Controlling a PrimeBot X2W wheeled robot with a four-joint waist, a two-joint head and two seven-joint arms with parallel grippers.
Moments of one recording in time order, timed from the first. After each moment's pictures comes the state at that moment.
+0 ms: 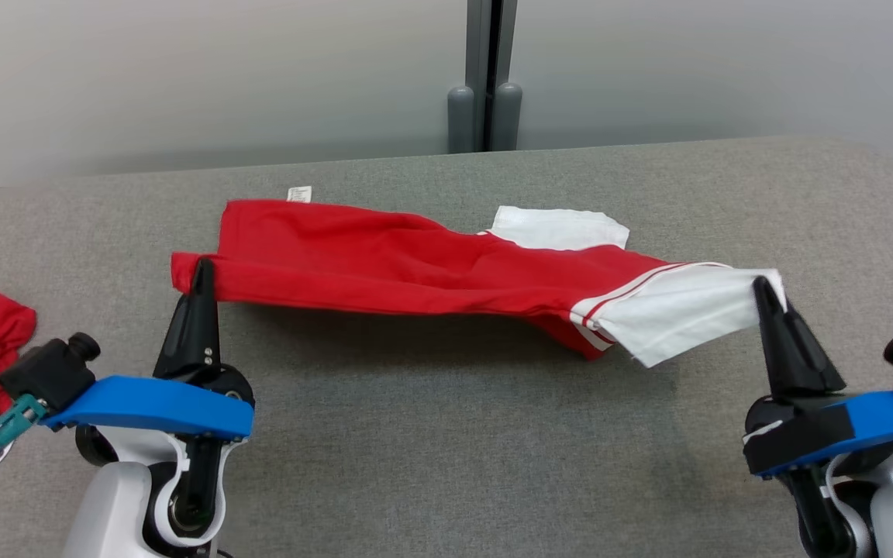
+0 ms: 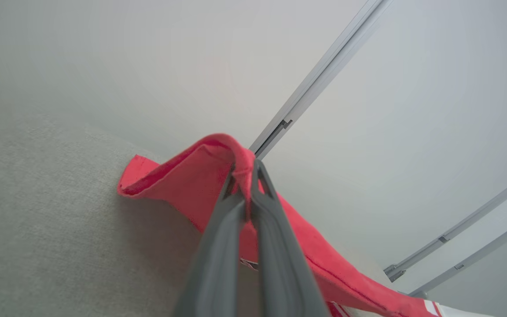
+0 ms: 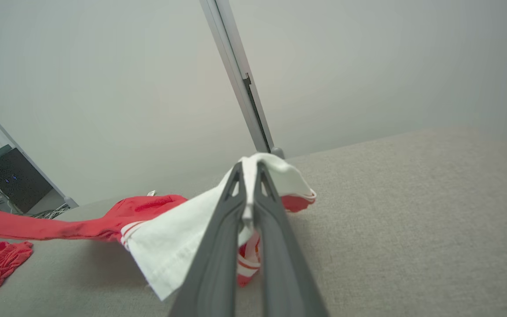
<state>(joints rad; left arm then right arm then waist) -0.24 0.16 -0.14 0.23 -0.82 -0.09 -0.09 -0.14 -0.05 -0.06 0.02 0.41 0.13 0.05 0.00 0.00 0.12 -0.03</state>
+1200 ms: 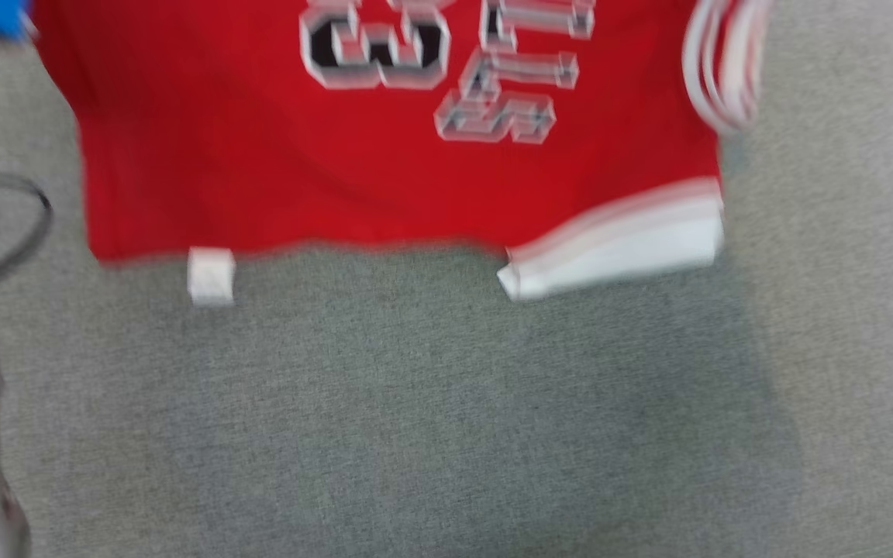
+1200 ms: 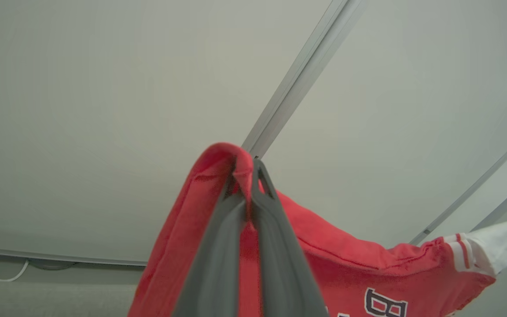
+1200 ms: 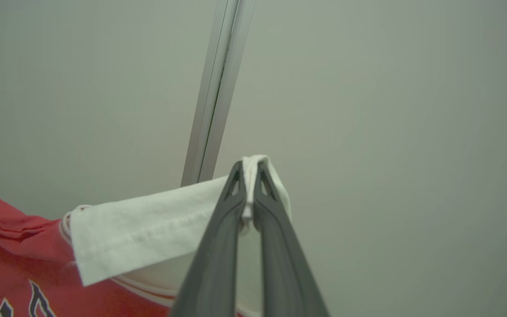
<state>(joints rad) -0.90 0.34 -0.11 0.04 -0.87 0.06 0.30 -1.09 -0.26 0.07 0.13 0.20 0.13 0.18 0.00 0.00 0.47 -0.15</state>
